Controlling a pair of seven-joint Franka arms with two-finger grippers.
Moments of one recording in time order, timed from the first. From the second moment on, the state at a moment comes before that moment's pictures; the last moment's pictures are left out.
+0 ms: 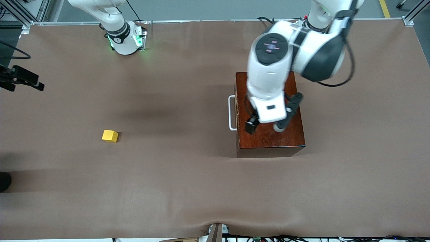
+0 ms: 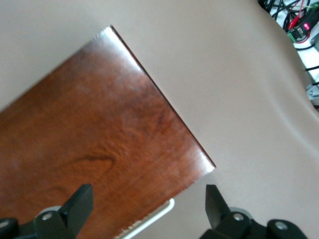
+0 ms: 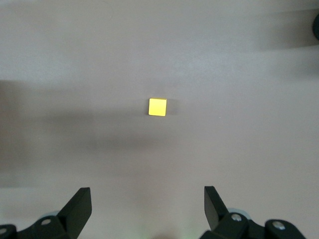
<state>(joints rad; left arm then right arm) -0.61 0.49 0.07 -1.16 0.05 1.66 -1.47 0.06 0.05 -0.17 -1.42 0.08 1.41 -0.08</state>
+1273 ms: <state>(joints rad) -0.31 0.32 0.07 -1.20 0.04 1.42 -0.51 0.00 -0.02 -0.09 -1.50 0.02 1.42 -0.08</state>
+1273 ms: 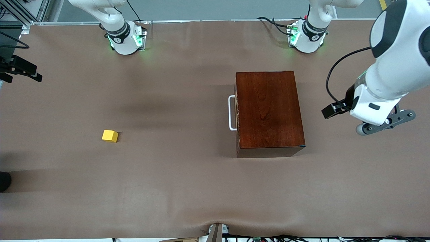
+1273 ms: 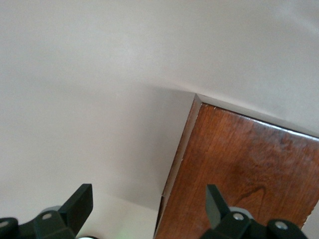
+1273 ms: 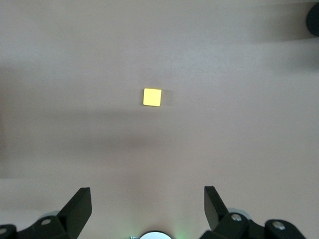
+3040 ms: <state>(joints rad) 0.01 -0.07 -0.10 -1.59 0.04 1.52 -0.04 -0.01 -0.02 -0.01 -1.48 -0.01 1.43 -0.09</state>
